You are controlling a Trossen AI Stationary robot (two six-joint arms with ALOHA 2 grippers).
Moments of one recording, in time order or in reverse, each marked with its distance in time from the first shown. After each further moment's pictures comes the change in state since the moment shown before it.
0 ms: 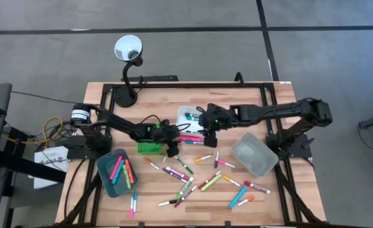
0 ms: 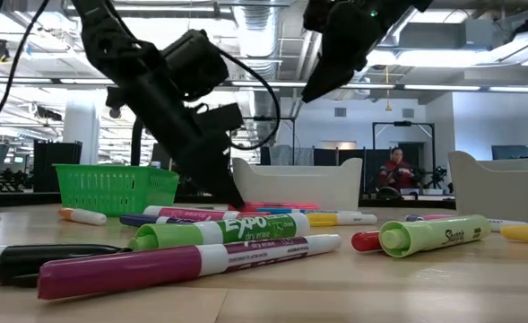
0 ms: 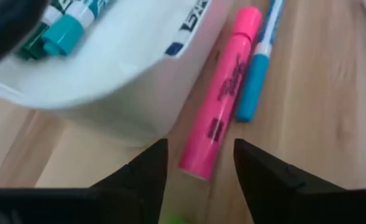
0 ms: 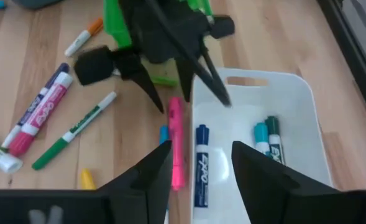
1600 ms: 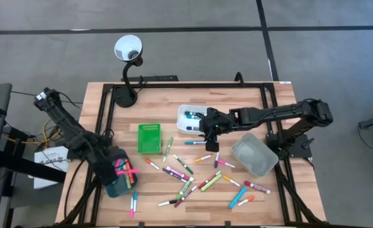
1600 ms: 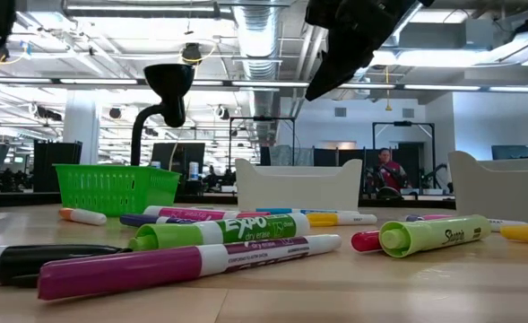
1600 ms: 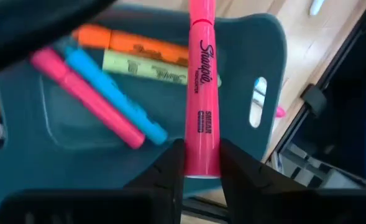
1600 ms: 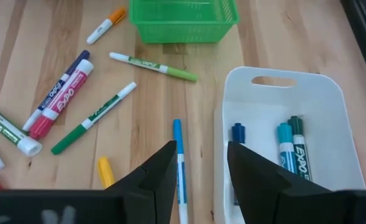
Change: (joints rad) left arm -0.831 -0.893 0.000 -1.249 0.250 -1.255; right arm 0.048 0.001 0.000 -0.029 -0.001 -0.017
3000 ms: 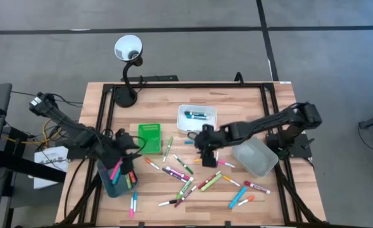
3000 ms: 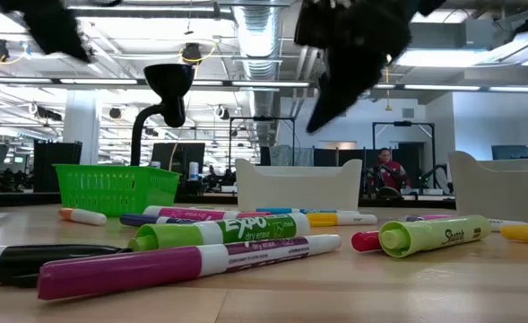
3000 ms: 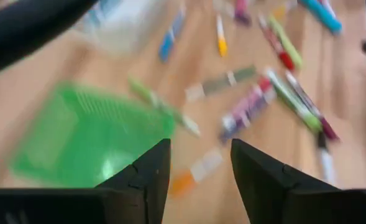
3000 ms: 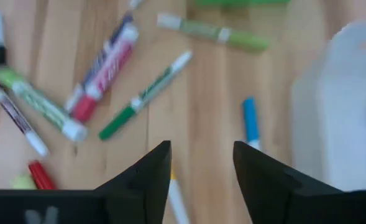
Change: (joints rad) left arm 0.220 0.069 0.066 0.254 -0.587 0.651; right arm 0.144 0.171 0.000 0.031 -0.015 0.159
